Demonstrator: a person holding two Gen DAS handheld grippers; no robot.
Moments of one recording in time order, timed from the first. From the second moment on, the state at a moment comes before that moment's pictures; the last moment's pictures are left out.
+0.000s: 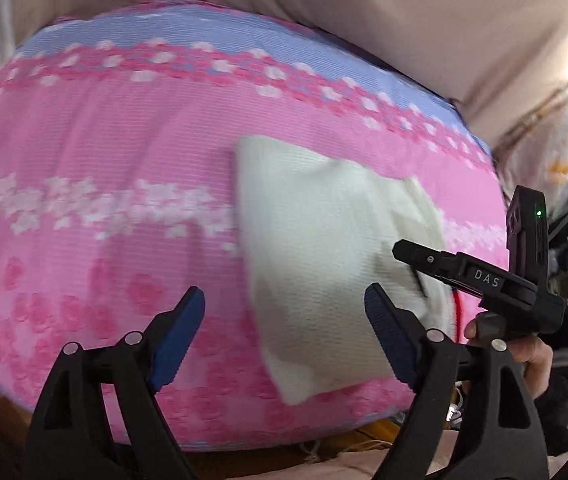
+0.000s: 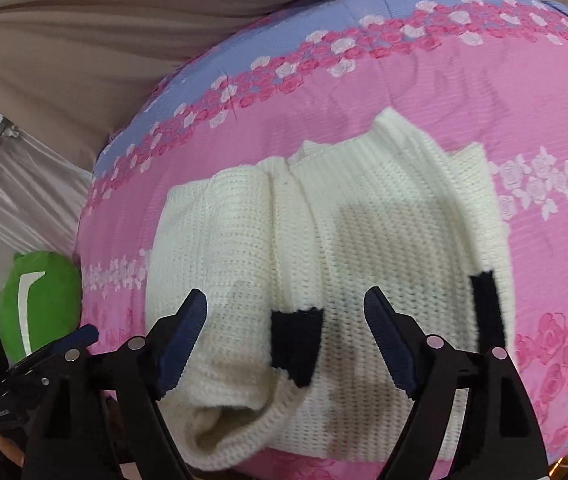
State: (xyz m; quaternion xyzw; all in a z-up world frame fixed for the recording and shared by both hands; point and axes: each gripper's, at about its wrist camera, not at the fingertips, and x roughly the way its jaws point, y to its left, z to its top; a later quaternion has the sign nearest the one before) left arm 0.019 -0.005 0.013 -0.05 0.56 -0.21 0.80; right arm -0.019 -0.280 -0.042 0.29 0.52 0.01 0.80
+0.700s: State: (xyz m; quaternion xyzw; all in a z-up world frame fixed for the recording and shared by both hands) left arm -0.038 -0.081 -0.002 0.07 0.58 -0.36 0.73; right arm -0.052 -0.351 -0.074 0.28 0.55 -0.10 0.78
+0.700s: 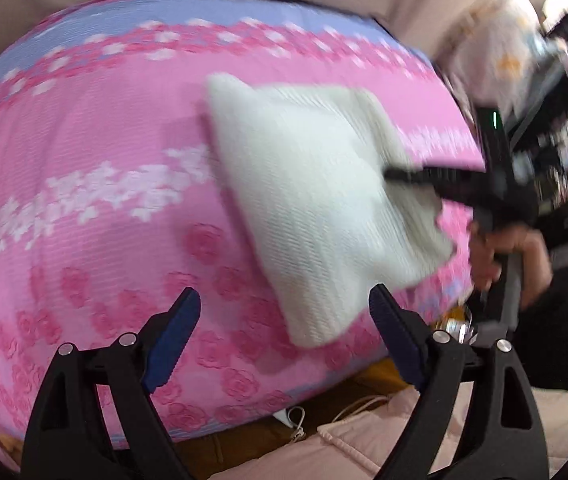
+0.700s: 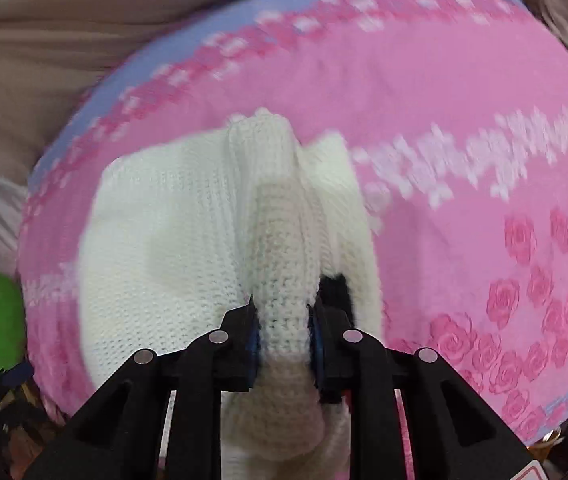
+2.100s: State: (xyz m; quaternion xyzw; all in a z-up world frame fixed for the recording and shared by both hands) left arm 0.008 -0.154 -0.033 0.11 0.56 -0.25 0.79; right arm -0.050 -0.368 -0.062 0.26 0.52 -0.08 0.81
